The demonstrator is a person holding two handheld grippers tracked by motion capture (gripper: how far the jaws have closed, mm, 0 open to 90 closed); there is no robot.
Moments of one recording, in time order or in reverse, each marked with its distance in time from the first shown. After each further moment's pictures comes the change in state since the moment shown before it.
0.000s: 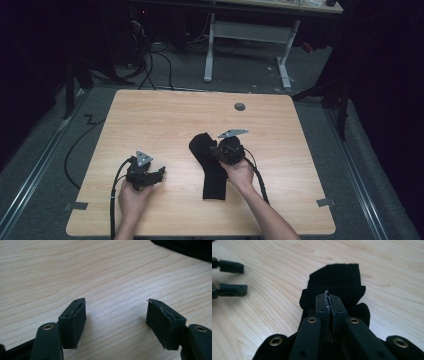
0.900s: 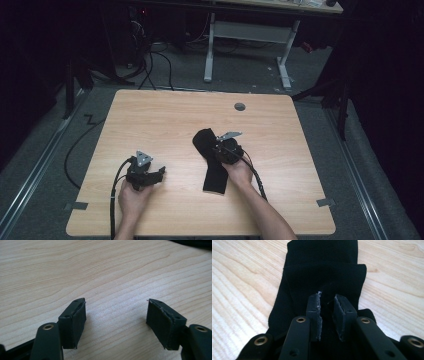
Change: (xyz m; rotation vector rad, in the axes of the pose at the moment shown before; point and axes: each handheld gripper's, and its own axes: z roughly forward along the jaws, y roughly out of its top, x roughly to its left) left arm 0.000 0.000 0.000 0.000 0.001 0.000; right arm -0.025 -0.017 0.045 0.065 -0.121 -0.049
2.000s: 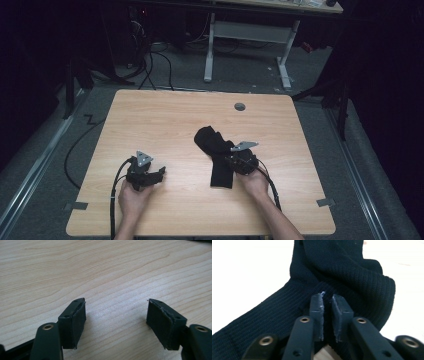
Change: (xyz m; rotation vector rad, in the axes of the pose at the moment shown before) left arm 0.000 0.000 0.000 0.001 0.000 0.001; right arm -0.016 -0.041 -0.036 -0.002 0.033 -0.047
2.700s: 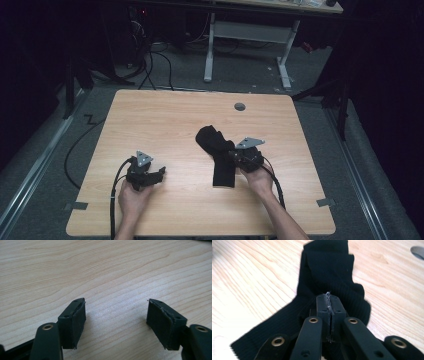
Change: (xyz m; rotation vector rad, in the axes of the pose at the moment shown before) left arm 0.000 0.000 0.000 0.000 -0.001 0.000; right arm 0.002 0.013 -0.034 -0.086 -0.024 -0.047
